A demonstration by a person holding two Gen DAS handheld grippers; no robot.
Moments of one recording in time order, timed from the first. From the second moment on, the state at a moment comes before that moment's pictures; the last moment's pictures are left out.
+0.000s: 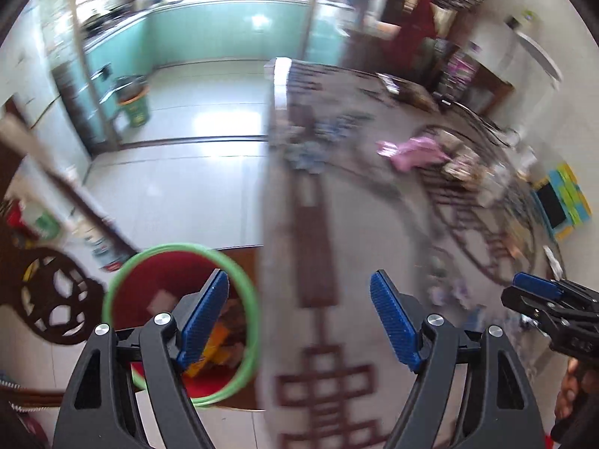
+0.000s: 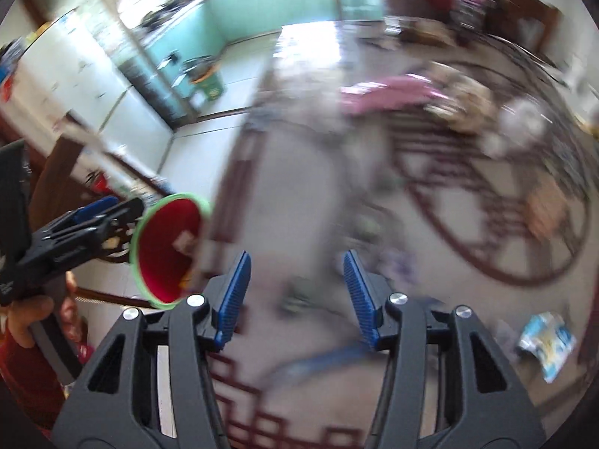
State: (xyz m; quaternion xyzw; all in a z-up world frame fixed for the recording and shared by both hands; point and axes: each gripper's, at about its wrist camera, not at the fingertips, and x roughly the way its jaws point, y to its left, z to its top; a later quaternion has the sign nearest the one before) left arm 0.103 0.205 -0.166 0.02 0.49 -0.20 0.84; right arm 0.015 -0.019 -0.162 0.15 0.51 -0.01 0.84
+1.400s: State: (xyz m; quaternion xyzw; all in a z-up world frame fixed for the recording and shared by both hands) left arm 0.067 -0.278 -0.263 0.24 0.55 -0.34 0.73; right arm -0.080 -0.359 -0.222 0.25 0.52 -0.07 0.81
